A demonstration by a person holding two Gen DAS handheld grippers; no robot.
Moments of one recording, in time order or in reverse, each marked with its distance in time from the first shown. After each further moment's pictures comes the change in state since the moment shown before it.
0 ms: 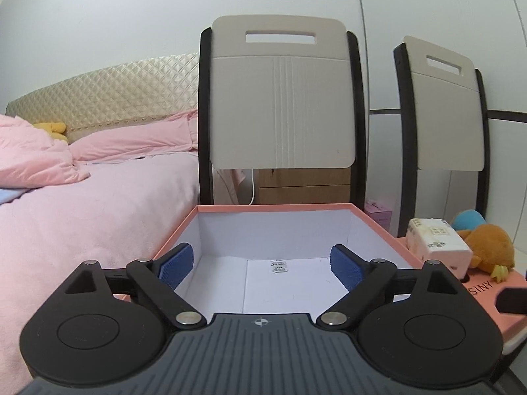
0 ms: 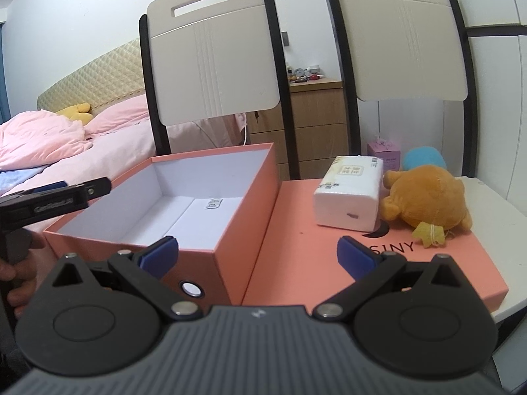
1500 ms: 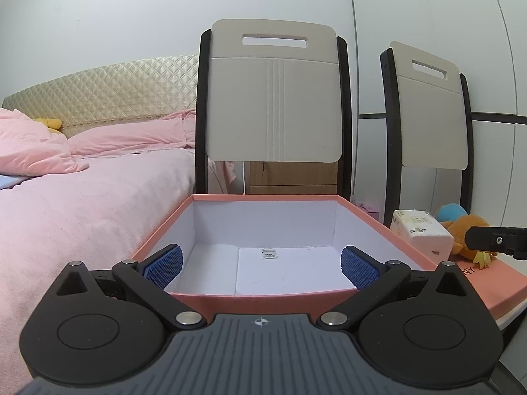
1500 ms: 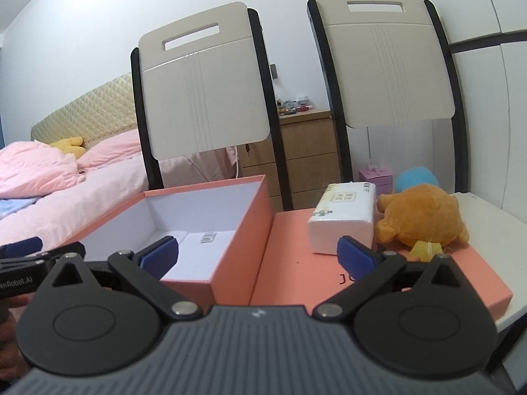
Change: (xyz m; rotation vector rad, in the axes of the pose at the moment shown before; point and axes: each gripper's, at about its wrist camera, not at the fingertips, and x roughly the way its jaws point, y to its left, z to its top) left arm -0.025 0.006 -0.029 -0.019 -0.020 -0.039; right arm 0.002 -0.001 -0.005 0.026 -0.131 -0.040
